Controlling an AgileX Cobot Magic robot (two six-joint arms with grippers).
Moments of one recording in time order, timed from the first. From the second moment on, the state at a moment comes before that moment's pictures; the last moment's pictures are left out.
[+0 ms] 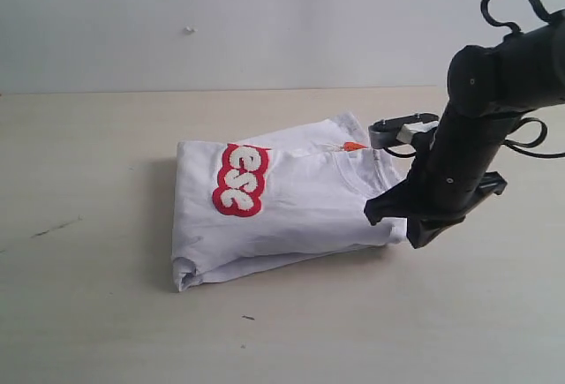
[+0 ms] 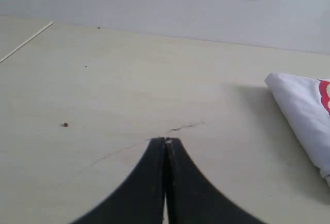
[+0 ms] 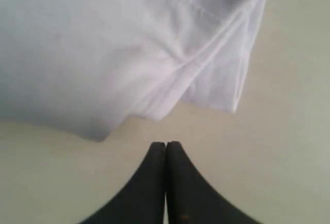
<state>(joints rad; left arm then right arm) 0.03 0.01 0.00 0.02 0.34 -0.10 0.17 1.93 -1.14 0.11 0.78 -0.07</state>
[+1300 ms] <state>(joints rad) 0.03 0.01 0.00 0.02 0.34 -0.10 0.27 1.88 -0.95 -0.15 0.41 0.24</state>
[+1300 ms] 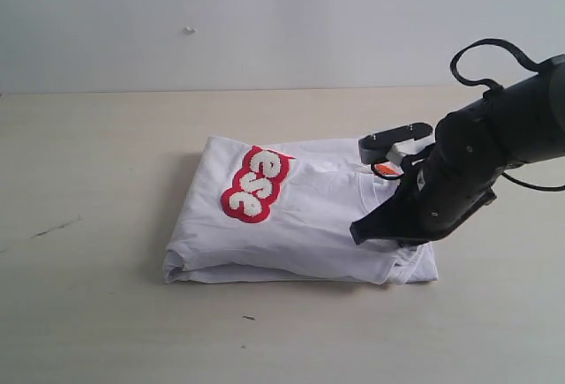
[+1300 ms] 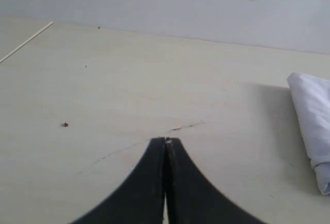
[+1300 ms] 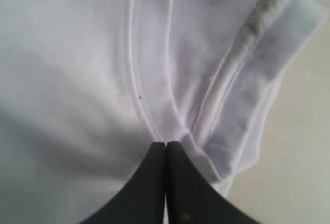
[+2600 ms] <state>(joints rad) 0.03 0.01 0.00 0.02 0.34 -0.10 0.18 0.00 -0.58 -0.16 0.21 0.28</state>
